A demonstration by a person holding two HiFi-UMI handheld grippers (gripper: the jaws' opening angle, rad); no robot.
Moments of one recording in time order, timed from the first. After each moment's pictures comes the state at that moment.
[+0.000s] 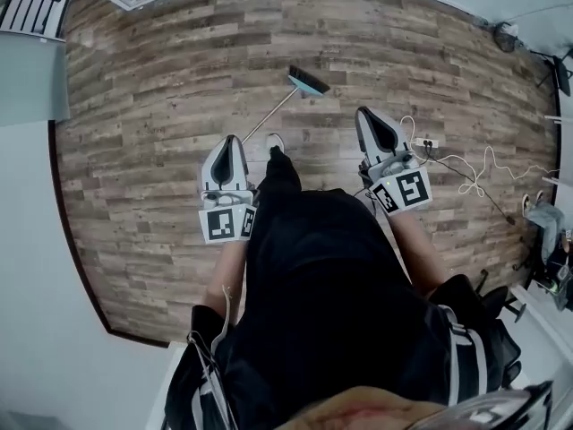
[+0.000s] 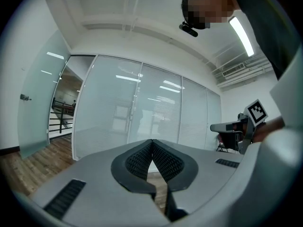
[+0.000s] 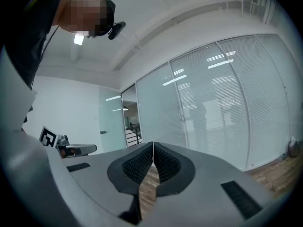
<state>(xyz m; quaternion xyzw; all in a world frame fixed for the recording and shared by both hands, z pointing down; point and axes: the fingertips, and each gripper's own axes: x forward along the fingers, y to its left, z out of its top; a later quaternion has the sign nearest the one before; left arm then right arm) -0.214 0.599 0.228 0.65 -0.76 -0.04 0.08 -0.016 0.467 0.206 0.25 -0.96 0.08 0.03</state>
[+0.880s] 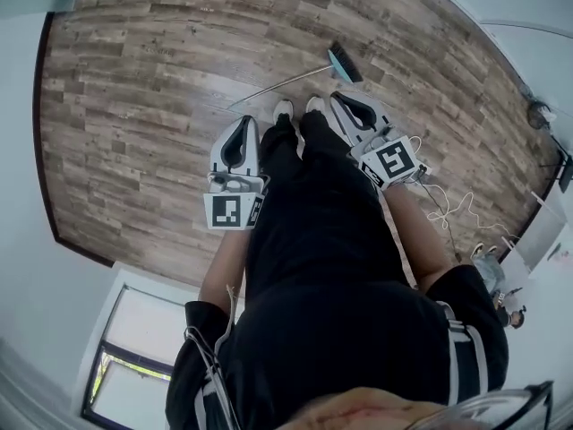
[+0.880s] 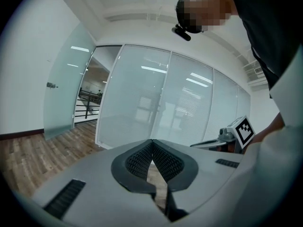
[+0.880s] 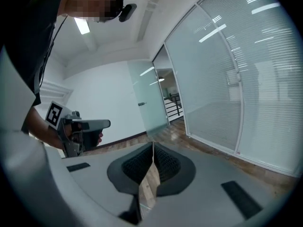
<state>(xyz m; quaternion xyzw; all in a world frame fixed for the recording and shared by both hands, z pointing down) -0.346 0.587 0.293 0.54 -0.83 -0.06 0.16 -0.262 0.461 0.336 -0.05 -0.97 0.10 0.20</state>
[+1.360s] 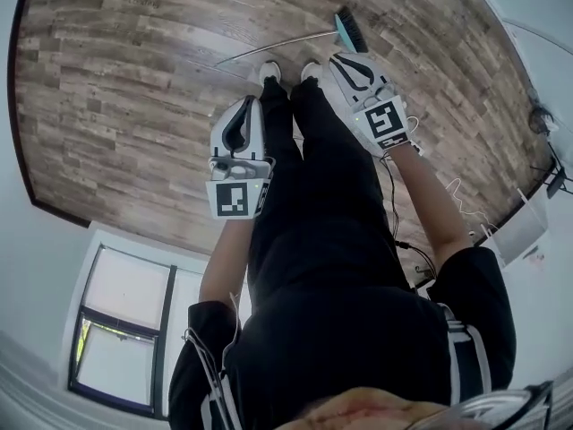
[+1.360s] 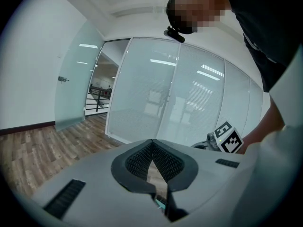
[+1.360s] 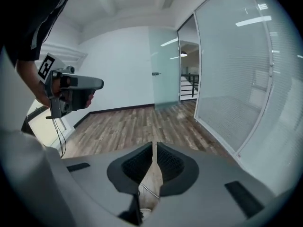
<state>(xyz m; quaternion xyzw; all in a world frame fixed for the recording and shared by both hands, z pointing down) -0.351 0.573 0.380 0.48 -0.85 -0.04 0.20 -0.293 0.439 0.487 -0.14 -0.93 -0.02 0.34</state>
